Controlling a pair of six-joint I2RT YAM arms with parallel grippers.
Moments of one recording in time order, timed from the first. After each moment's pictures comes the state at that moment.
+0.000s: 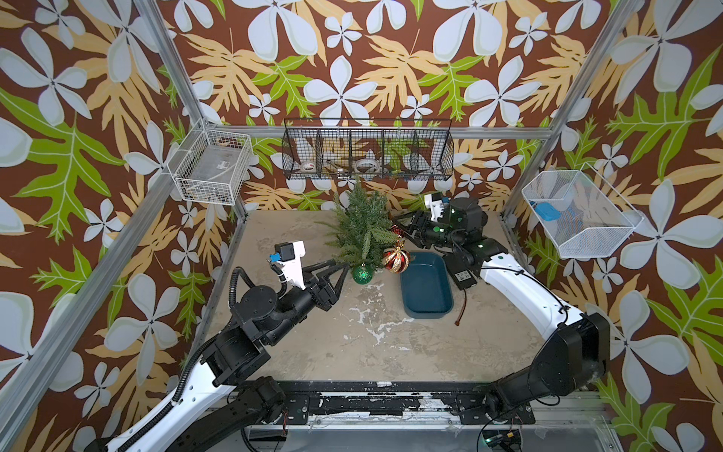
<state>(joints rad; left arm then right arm) -0.79 0.68 0.90 -0.19 -0.12 -0.62 0.37 1.54 1.35 -0.11 -0.61 0.98</state>
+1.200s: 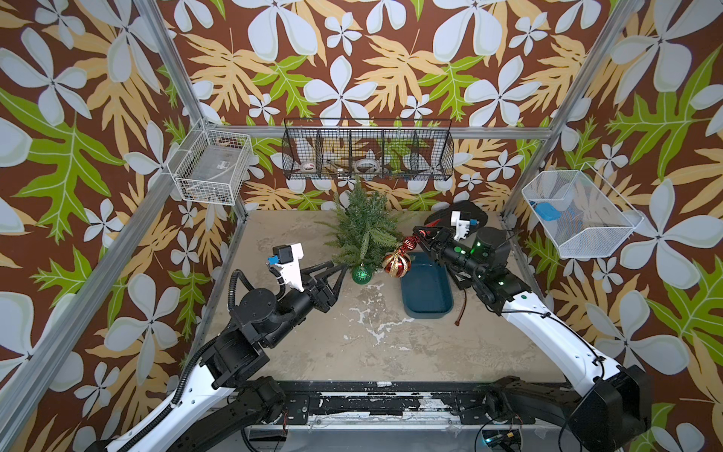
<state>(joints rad) -0.79 0.65 0.88 -0.19 -0.13 -0.62 0.36 1.20 0.96 0.14 -0.43 1.25</state>
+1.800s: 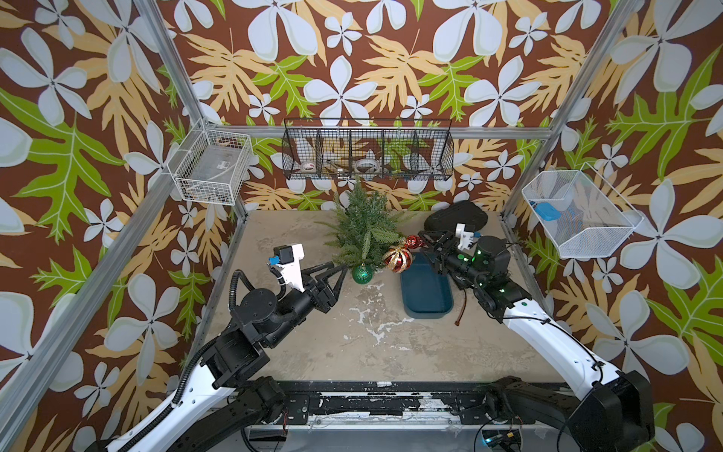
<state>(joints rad) -0.79 0.66 0.88 -0.19 -0.13 -0.62 0.33 1.16 0.88 0.14 -0.41 1.34</state>
